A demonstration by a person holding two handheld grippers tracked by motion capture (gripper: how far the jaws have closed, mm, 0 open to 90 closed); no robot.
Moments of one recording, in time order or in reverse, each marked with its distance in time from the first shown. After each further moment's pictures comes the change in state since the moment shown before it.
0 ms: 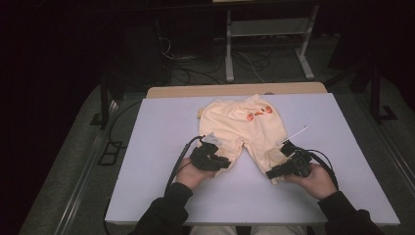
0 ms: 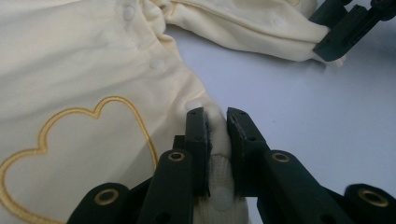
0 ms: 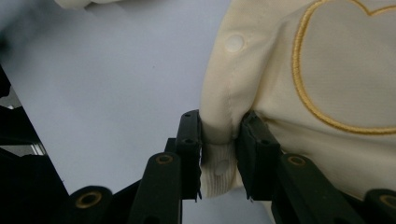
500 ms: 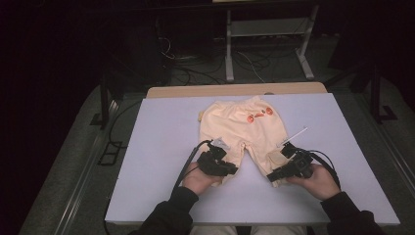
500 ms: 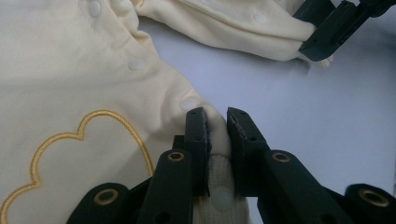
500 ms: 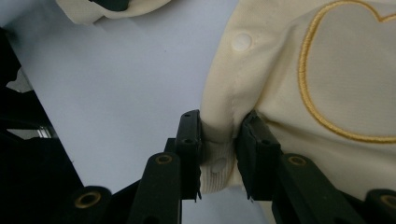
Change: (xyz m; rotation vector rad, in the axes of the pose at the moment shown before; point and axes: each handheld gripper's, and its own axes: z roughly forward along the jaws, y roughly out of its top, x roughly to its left) left arm -0.018 0.004 0.009 0.053 -0.024 -0.014; right arm 0.002 -0.003 -0.003 0.041 0.028 -0.030
